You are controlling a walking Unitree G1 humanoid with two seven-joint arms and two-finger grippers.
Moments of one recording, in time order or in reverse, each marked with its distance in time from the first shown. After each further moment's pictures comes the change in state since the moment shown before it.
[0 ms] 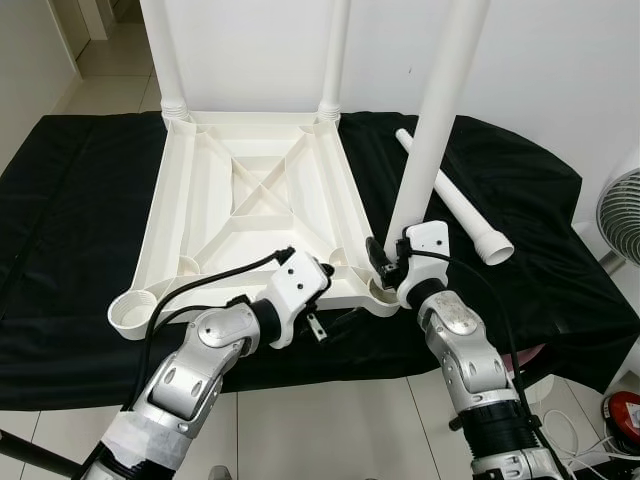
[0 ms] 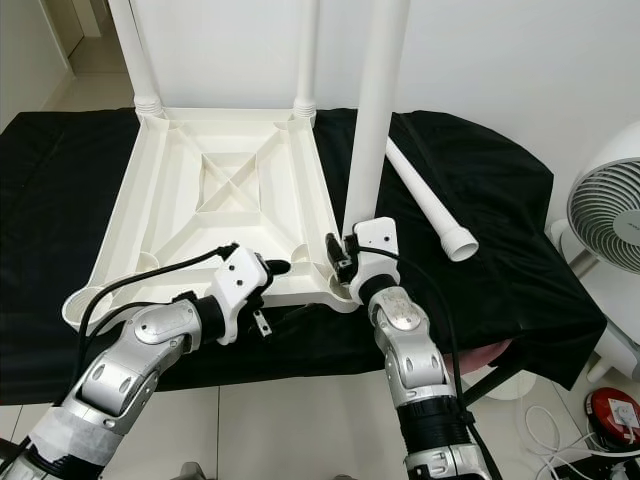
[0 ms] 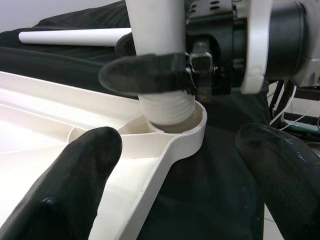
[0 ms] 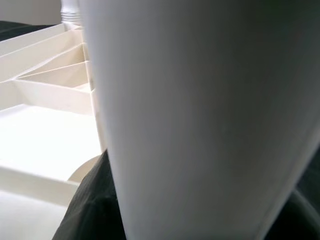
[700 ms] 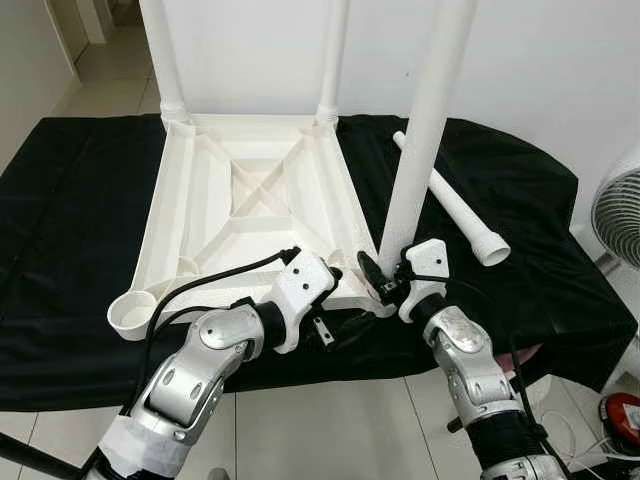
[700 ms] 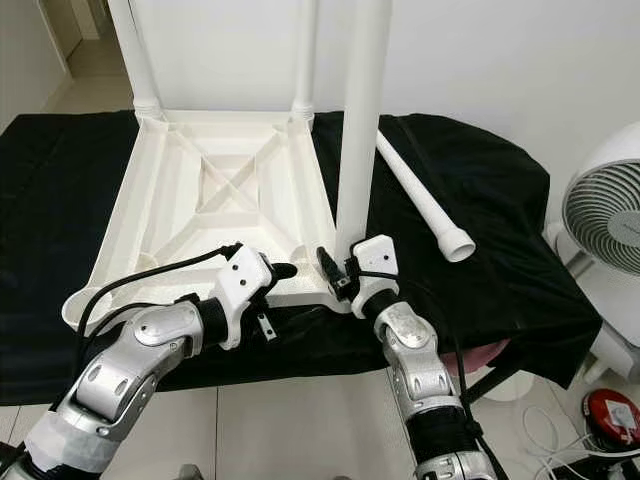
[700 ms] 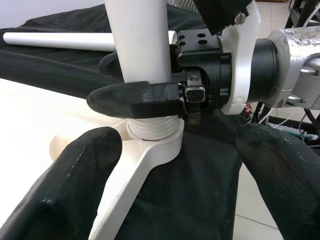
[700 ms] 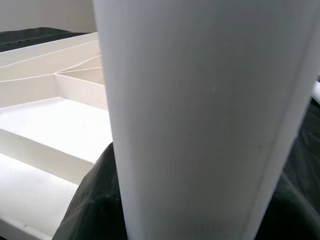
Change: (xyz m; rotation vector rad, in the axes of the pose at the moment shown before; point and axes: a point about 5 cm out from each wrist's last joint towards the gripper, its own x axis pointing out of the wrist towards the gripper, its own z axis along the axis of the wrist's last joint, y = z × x) left arm -0.001 -0.008 0.007 -0.044 0.010 -0.034; right arm -0.003 -0.006 -0.020 -0.028 -0.029 0.109
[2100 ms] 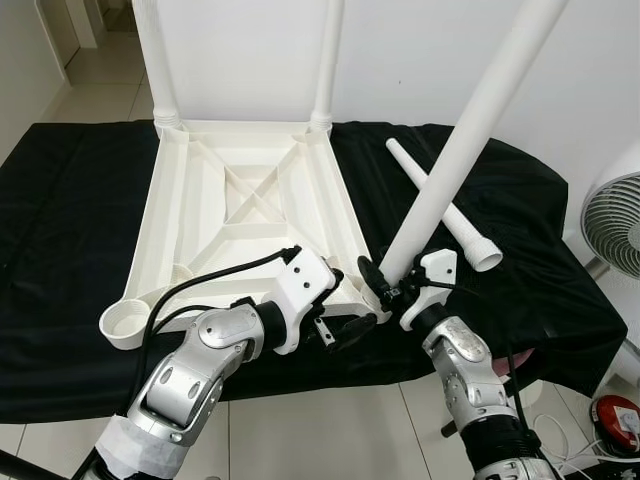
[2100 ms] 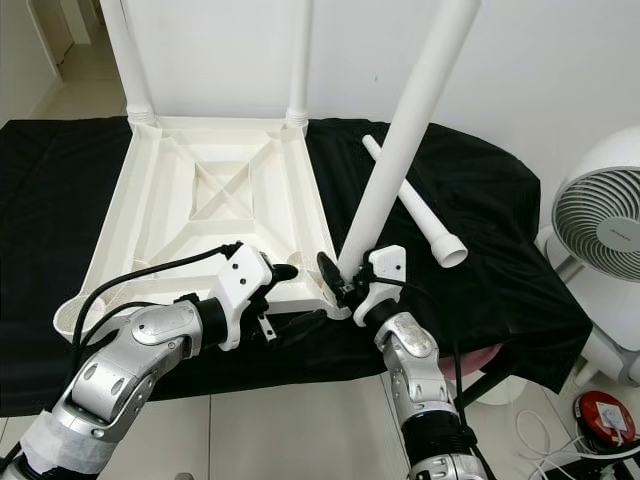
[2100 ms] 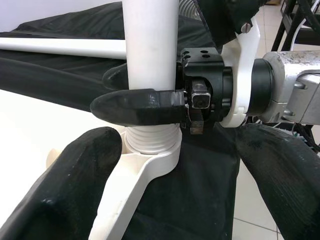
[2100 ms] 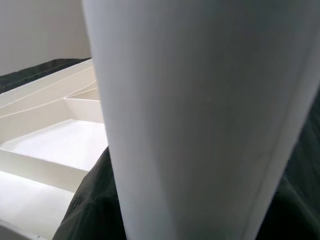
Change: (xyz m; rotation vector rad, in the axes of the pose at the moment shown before) left arm -0.002 -0.002 0.005 -0.016 0.009 -0.011; right arm -0.006 0.003 -0.015 0.181 -0.024 0.028
